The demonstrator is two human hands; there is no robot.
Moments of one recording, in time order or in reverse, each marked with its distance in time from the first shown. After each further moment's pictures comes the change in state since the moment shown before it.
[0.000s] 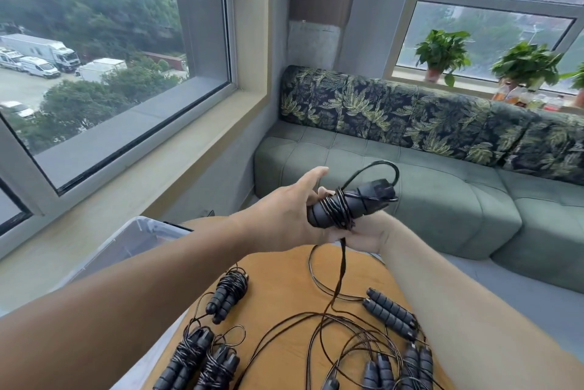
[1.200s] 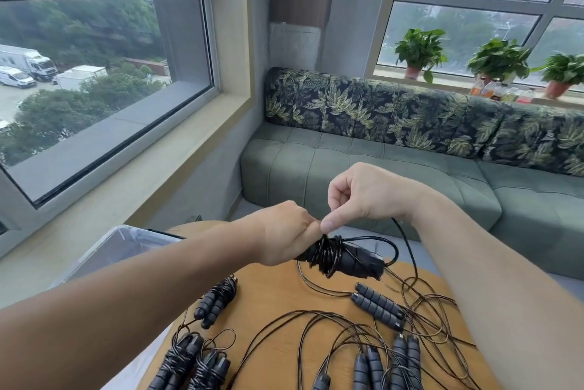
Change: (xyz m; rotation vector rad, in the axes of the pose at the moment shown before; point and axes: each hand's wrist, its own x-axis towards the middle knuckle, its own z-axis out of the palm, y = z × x) left_hand 0.009 0.006 0.020 0.485 -0.210 0.250; right_hand -0.066 -0.077 0.026 -1.309 0.067 -0.129
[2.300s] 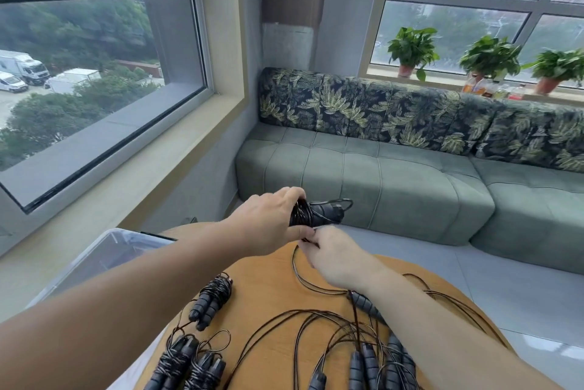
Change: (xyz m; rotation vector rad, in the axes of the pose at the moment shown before) left_hand 0.012 -0.010 0.011 0.038 0.127 -0.244; right_hand -0.010 0.021 0.103 0.092 0.133 0.243
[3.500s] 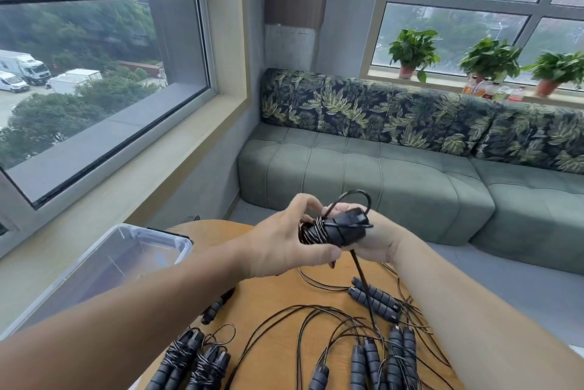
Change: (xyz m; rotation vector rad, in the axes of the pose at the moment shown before) left_hand -0.043 0.019 0.000 -0.677 -0.111 0.053; right_hand 0.016 0.032 -0.034 0.871 -0.282 -0.083
